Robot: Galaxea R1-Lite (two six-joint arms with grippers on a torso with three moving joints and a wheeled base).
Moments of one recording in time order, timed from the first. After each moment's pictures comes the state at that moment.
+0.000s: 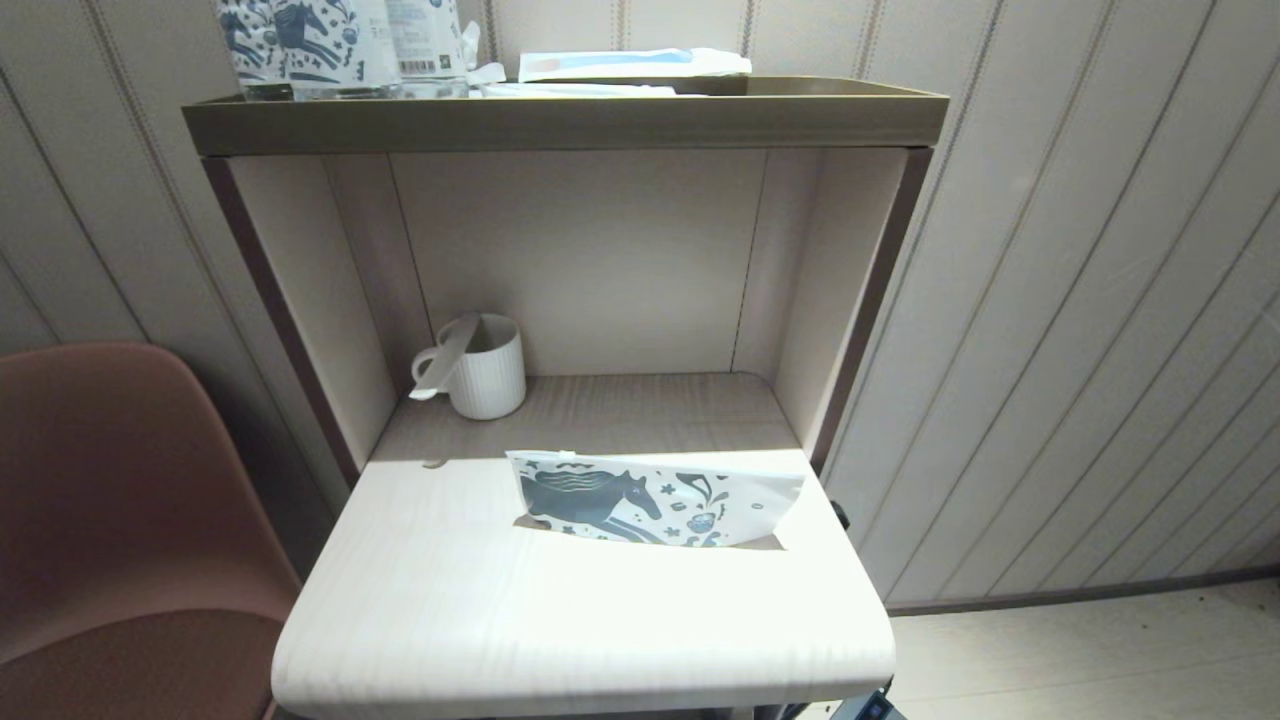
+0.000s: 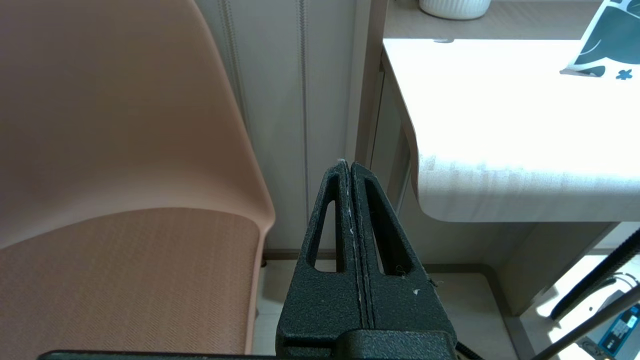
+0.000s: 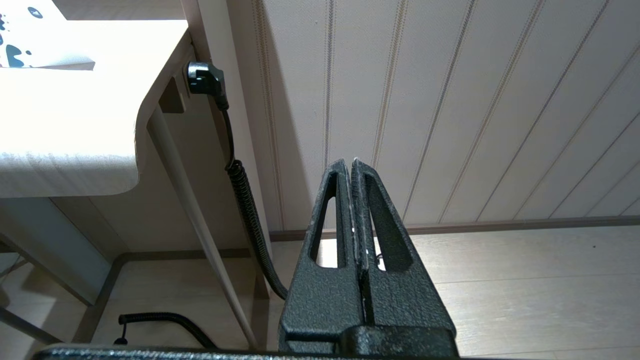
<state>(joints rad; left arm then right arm) 0.00 0.00 -0.01 0.03 0.00 0.00 0.00 0.00 0.00 0.01 -0.02 0.03</state>
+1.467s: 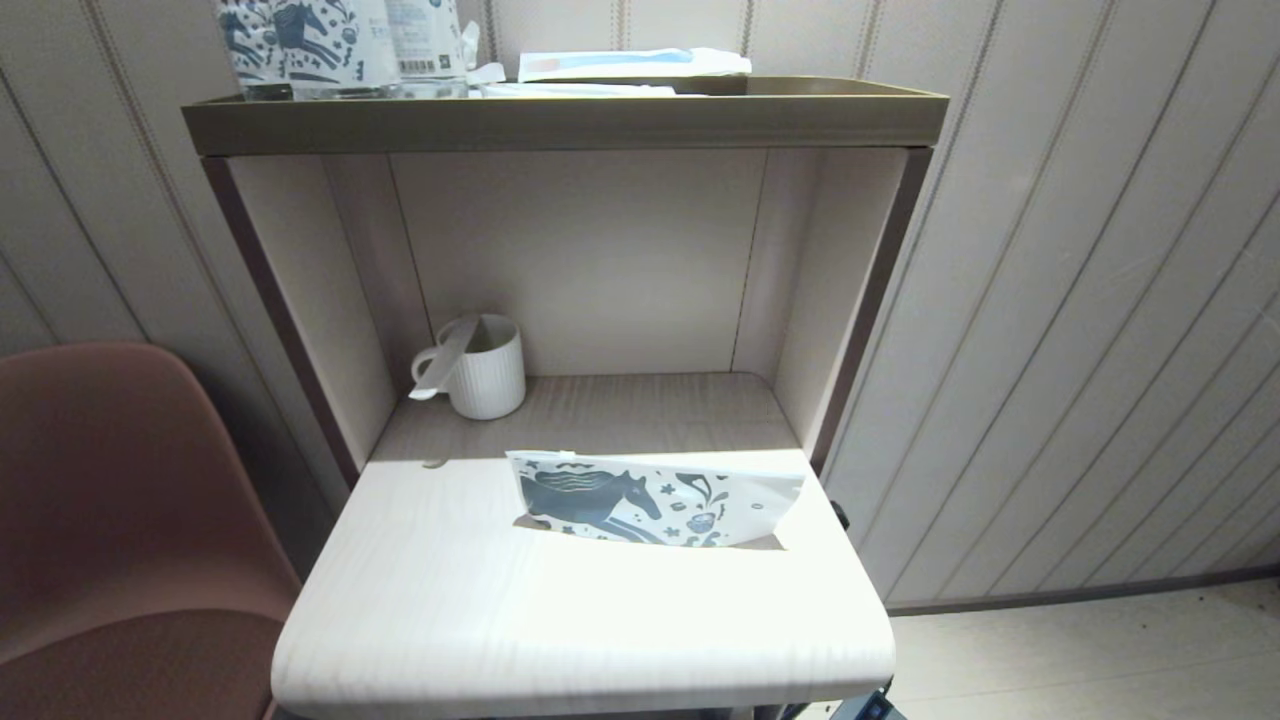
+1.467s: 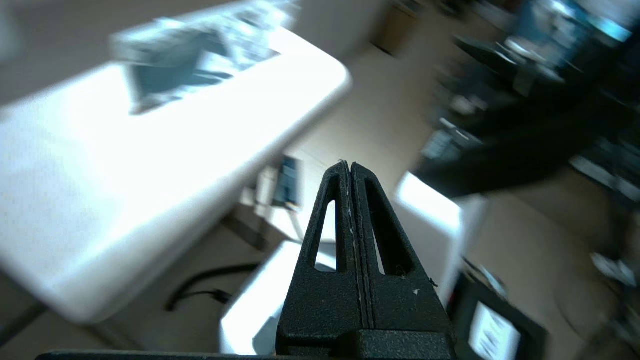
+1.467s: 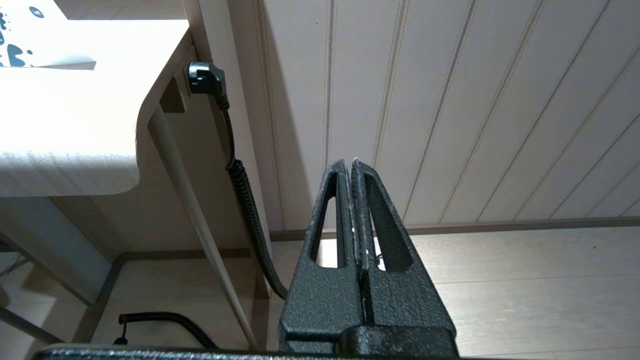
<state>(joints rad) -0.15 0.64 -0.71 0.38 -0.87 0.05 0.00 0.00 0.00 0.01 -0.02 0.03</state>
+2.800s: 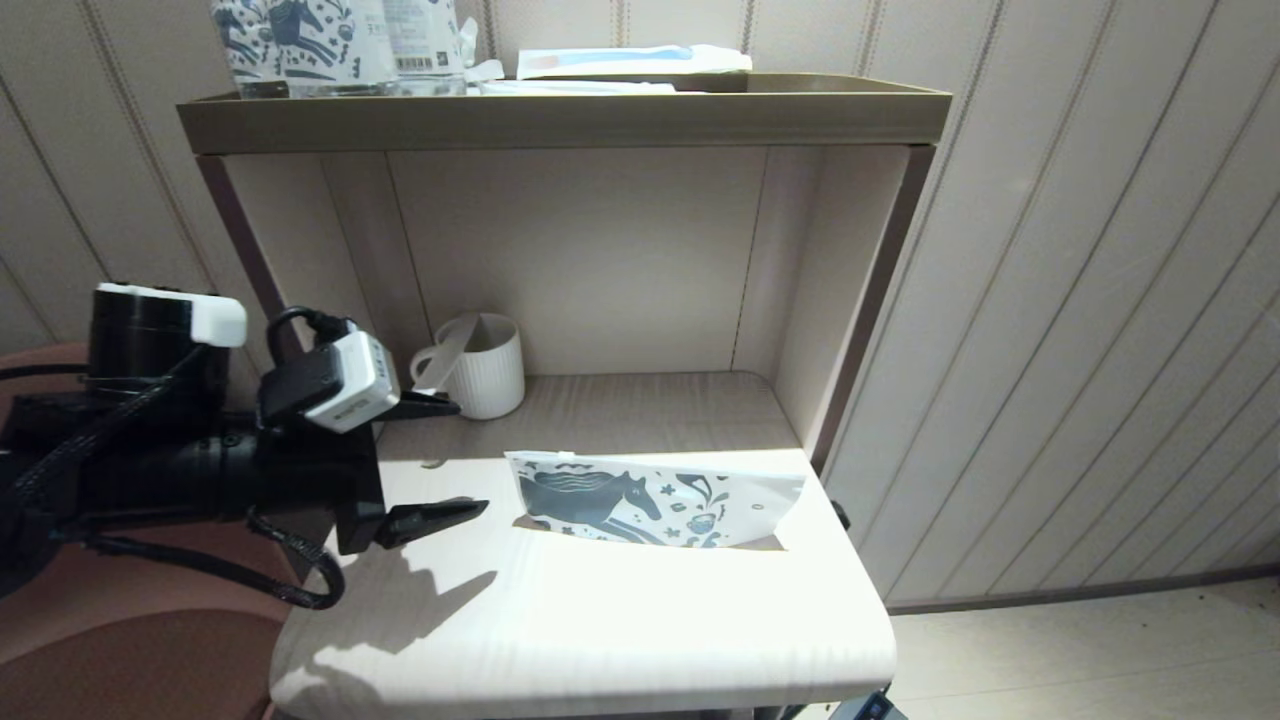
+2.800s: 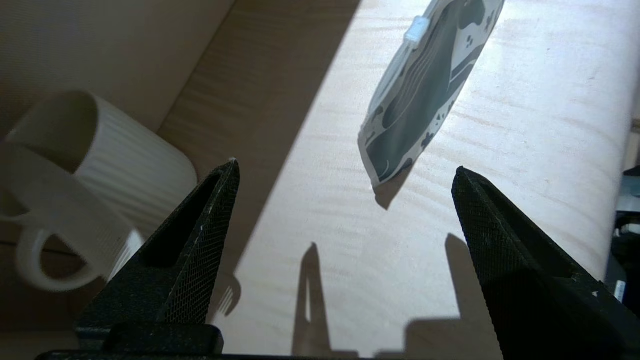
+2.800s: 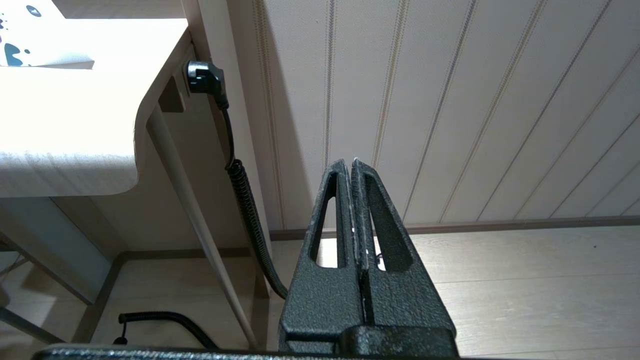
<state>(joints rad) -0.27 1.58 -0.81 -0.28 -0.64 0.73 0.00 0.00 0.00 0.01 -0.02 0.03</state>
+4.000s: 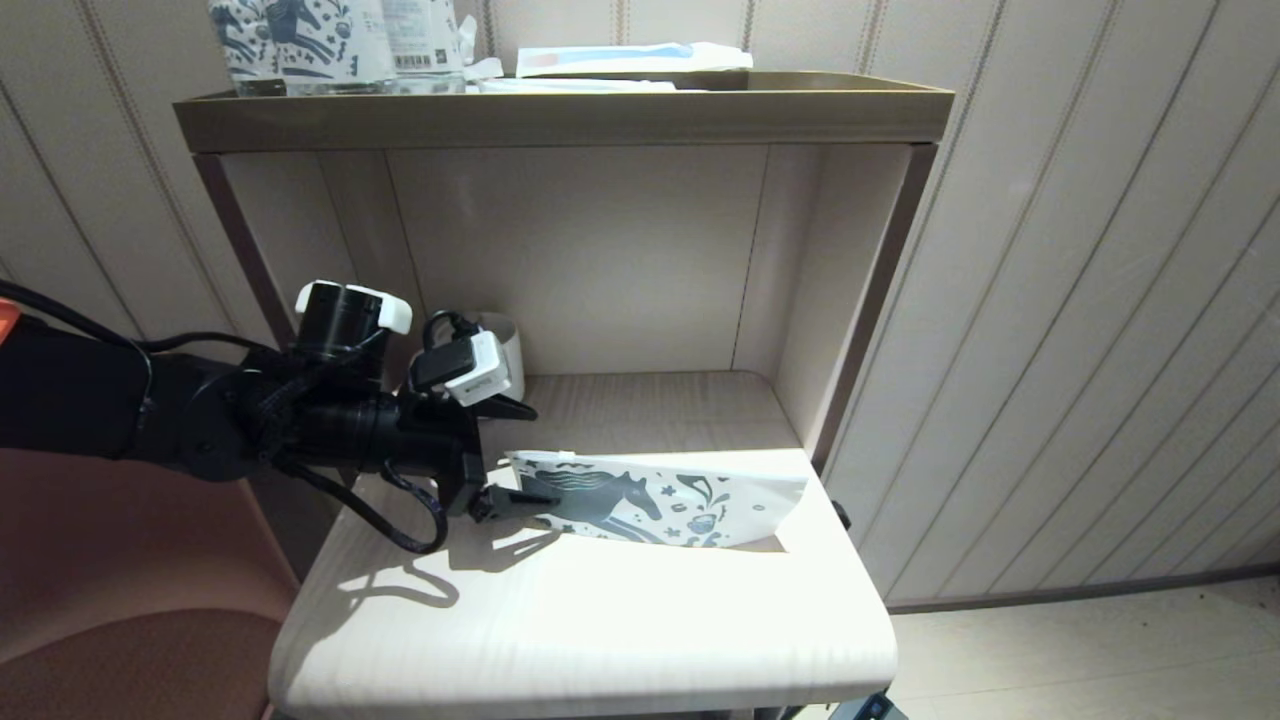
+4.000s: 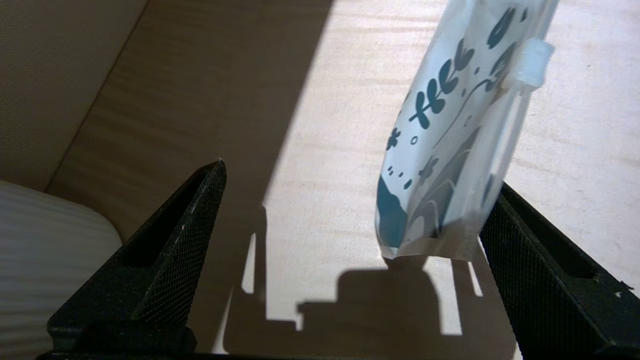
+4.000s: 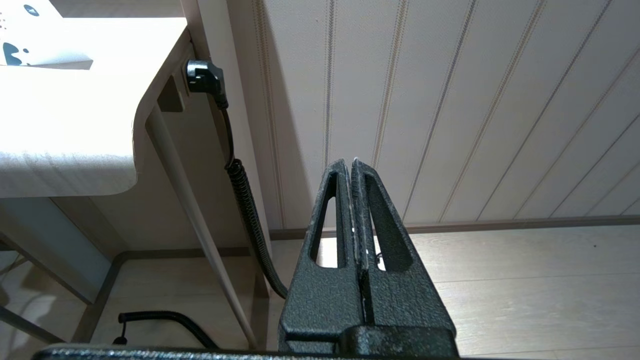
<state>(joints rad) -0.34 1.87 -1.11 -0.12 -0.69 0.74 0.00 0.00 0.00 0.01 -0.02 0.03</state>
